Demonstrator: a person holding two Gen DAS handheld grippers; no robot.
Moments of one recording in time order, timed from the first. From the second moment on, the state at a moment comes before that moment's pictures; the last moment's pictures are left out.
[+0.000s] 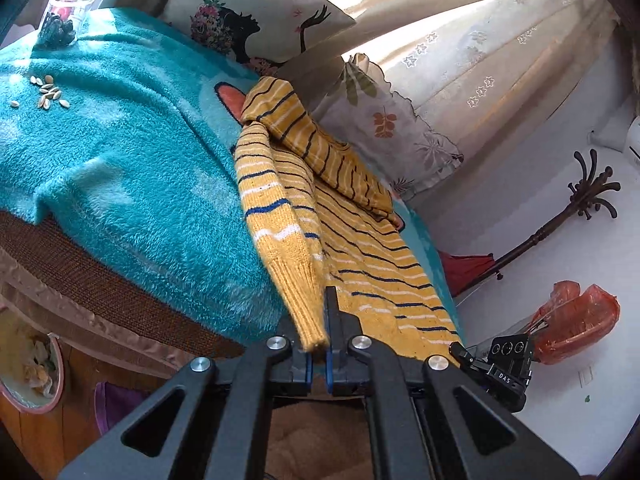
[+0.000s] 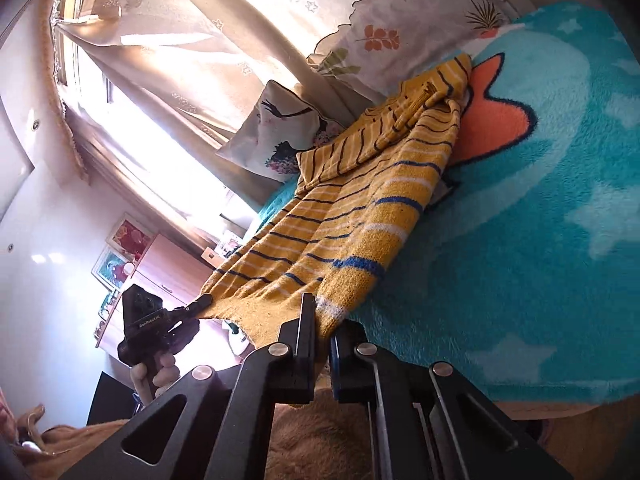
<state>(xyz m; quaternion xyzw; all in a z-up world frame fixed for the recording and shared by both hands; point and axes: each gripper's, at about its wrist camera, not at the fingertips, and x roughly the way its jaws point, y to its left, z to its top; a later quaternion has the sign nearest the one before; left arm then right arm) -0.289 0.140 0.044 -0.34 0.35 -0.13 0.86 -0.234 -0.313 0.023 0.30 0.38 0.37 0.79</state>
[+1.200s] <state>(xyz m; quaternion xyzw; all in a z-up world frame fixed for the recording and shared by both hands) 0.165 0.166 0.060 -0.31 0.44 -0.09 0.84 0.182 -0.287 0.015 0.37 0.45 0.21 0.79</state>
